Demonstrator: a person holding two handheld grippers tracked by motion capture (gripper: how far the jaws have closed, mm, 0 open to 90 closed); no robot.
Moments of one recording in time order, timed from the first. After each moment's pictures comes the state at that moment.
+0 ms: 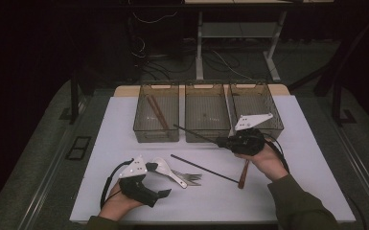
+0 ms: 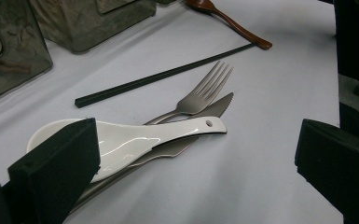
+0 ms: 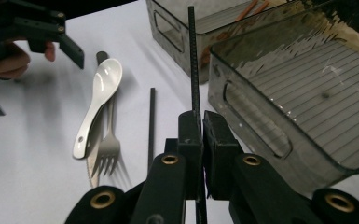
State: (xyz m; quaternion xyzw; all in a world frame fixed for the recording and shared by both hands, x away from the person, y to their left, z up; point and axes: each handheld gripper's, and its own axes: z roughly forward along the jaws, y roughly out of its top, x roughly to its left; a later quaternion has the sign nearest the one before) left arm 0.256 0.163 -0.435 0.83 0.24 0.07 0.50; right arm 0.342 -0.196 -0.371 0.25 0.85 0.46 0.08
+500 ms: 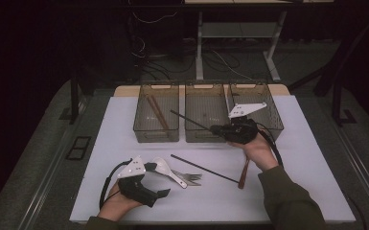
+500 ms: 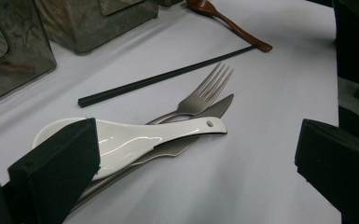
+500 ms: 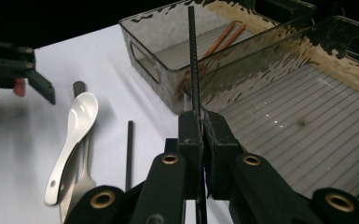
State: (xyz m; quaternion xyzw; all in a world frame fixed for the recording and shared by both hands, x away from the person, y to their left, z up) left arm 0.255 0.166 -0.434 0.83 0.25 0.07 0.50; right arm 0.366 -0.180 -0.358 0.28 0.83 0.47 0.10
